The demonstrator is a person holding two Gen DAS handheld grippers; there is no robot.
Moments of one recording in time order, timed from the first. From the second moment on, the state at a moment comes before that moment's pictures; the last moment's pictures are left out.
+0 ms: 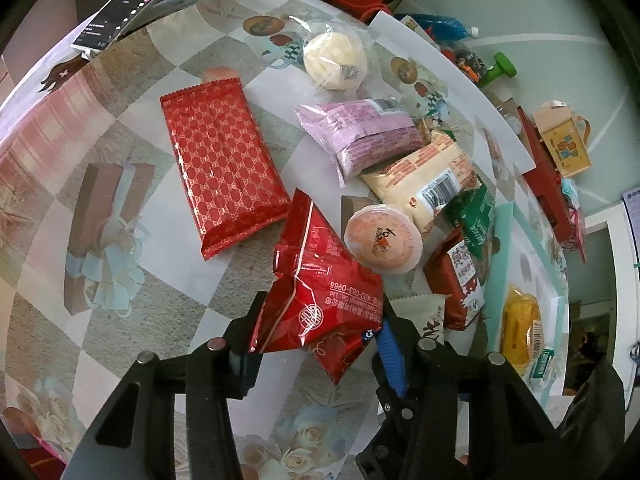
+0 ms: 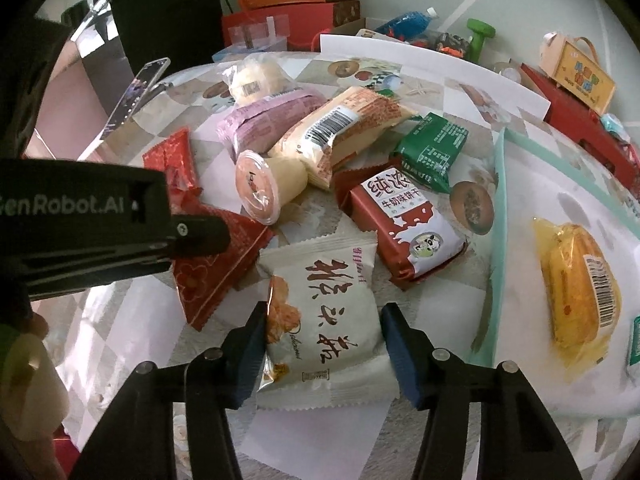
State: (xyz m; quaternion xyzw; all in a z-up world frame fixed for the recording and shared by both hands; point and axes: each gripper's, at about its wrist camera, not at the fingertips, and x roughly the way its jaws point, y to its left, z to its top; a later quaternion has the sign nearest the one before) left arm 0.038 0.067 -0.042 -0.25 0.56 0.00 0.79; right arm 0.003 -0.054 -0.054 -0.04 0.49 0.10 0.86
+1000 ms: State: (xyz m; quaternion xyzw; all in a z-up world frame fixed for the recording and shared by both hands) left arm 0.028 0.055 0.010 -0.23 0.50 -0.05 0.84; right arm -0.007 -0.102 0.007 0.02 0.40 0.07 0.91
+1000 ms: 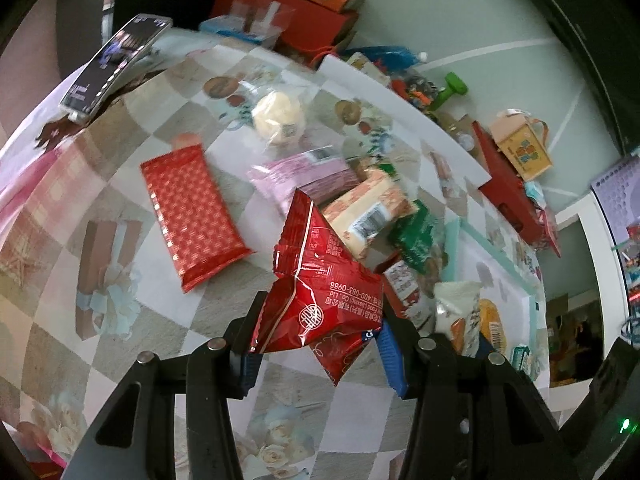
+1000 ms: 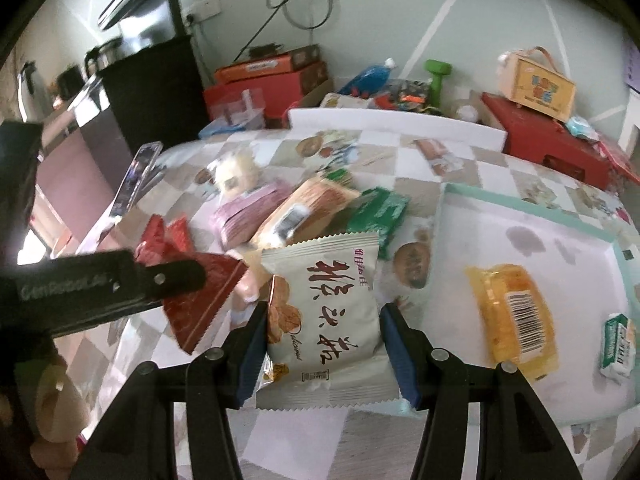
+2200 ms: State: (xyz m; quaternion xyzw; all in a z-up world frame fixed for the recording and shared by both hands) left arm 0.126 -0.151 0.029 -0.10 0.49 -0.23 0.83; right arm 0.029 -0.341 0.007 0.19 0.38 -0.17 0.89
